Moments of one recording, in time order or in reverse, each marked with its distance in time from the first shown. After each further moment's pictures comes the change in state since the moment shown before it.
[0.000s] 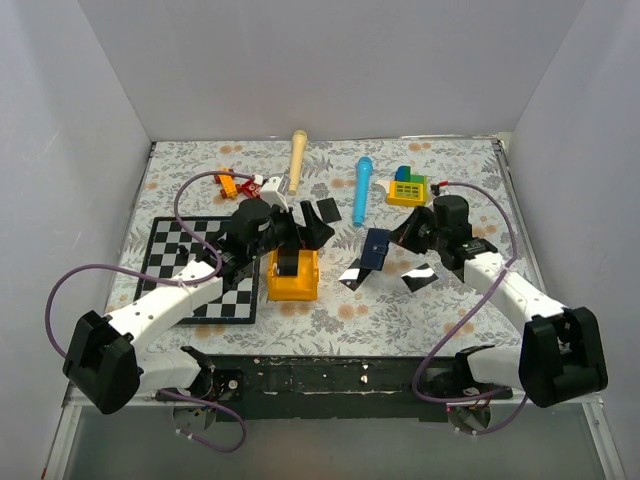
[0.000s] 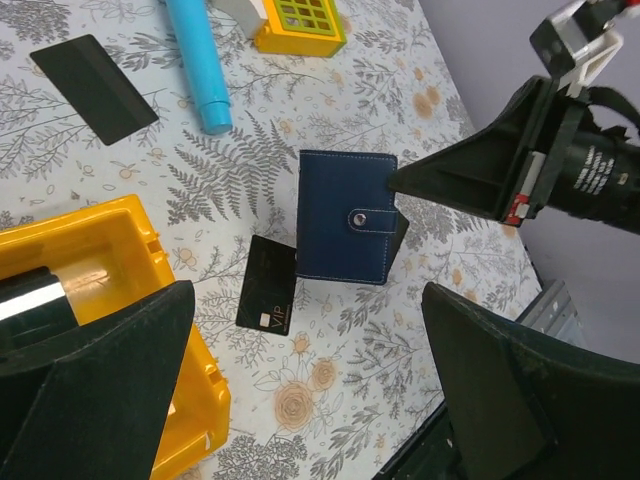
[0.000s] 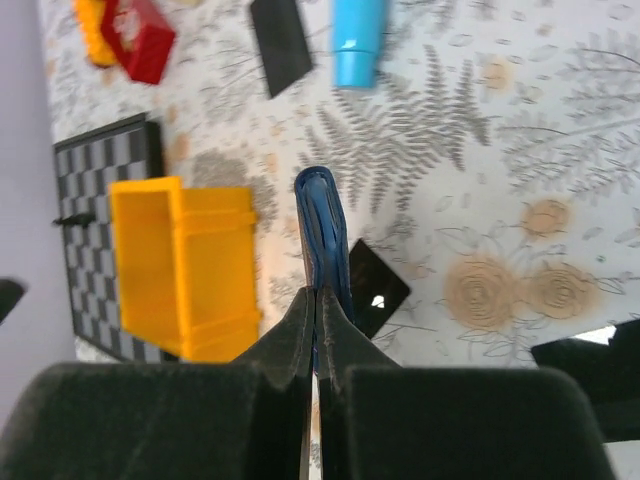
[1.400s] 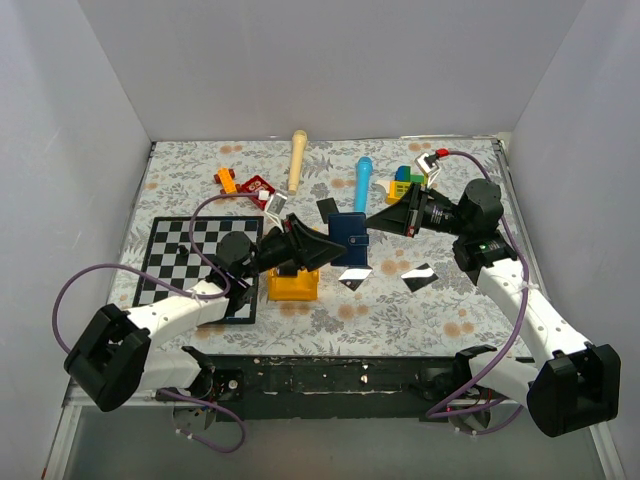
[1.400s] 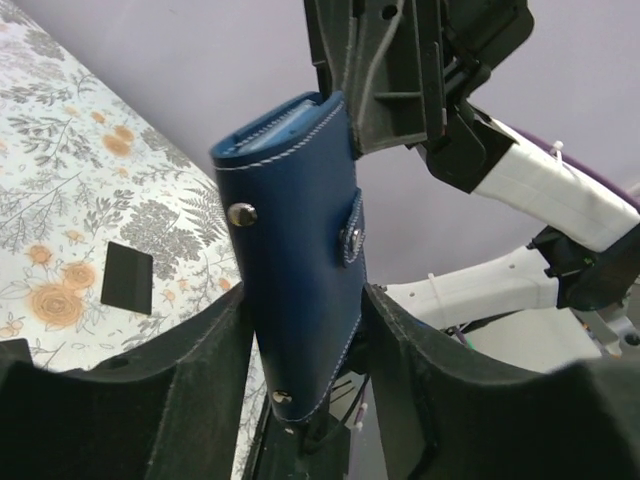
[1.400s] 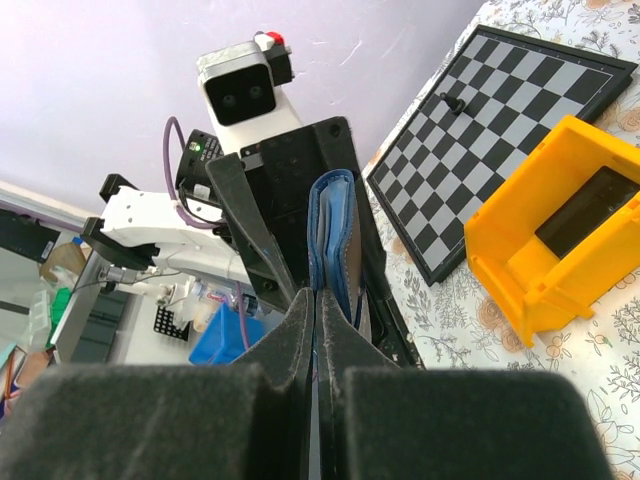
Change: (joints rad) left arm -0.026 0.011 -0.309 0.898 0.423 -0.310; right arm -0.010 -0.172 0.109 0.397 -0.781 0.245
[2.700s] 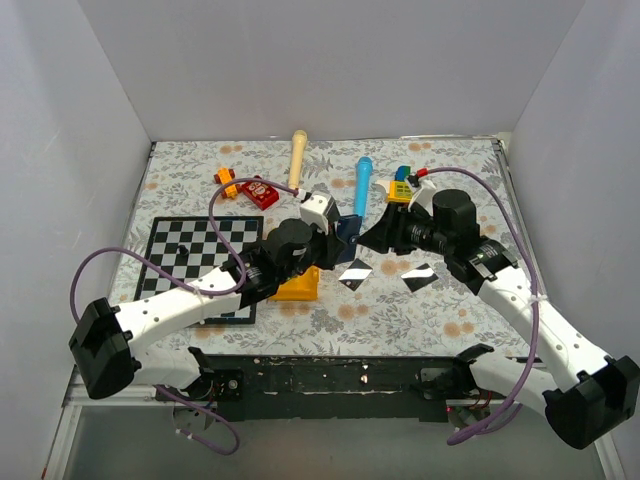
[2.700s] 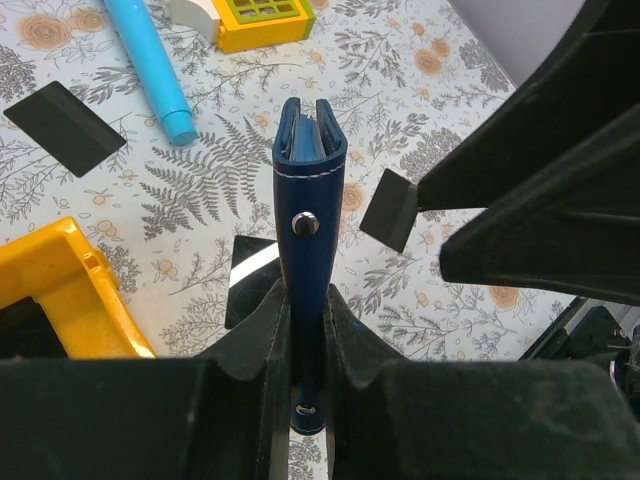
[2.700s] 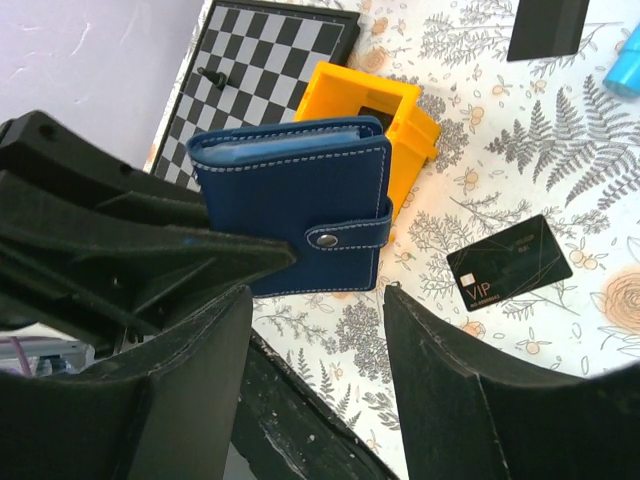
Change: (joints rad) left arm -0.276 0.038 0.381 -0.916 -0.725 0.494; right arm 0.214 -0.081 0.092 -0.628 0.601 -0.434
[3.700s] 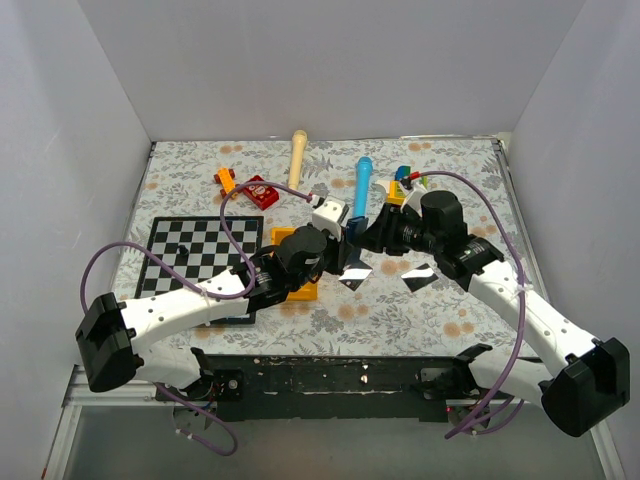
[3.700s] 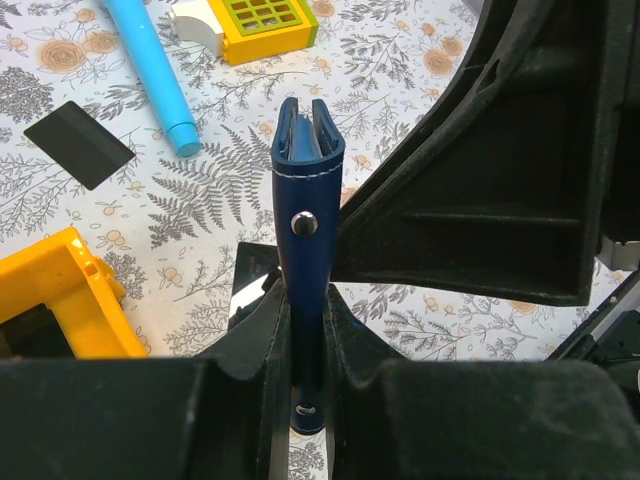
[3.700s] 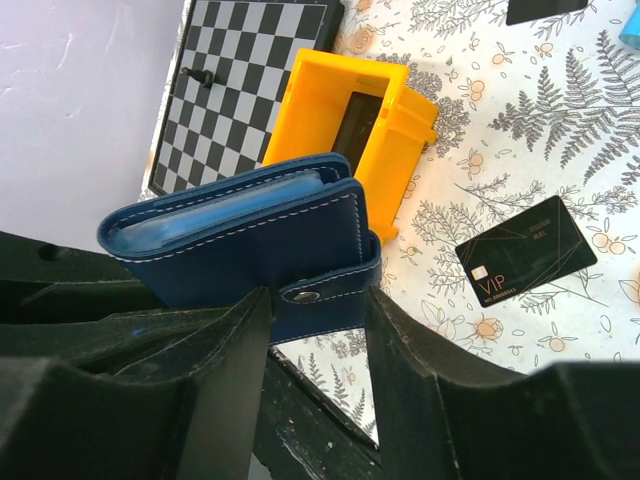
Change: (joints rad) left arm -0.111 0.035 0.047 -0.023 -0.133 0.044; right arm 0.023 0.073 -0.036 0.056 0.030 0.091
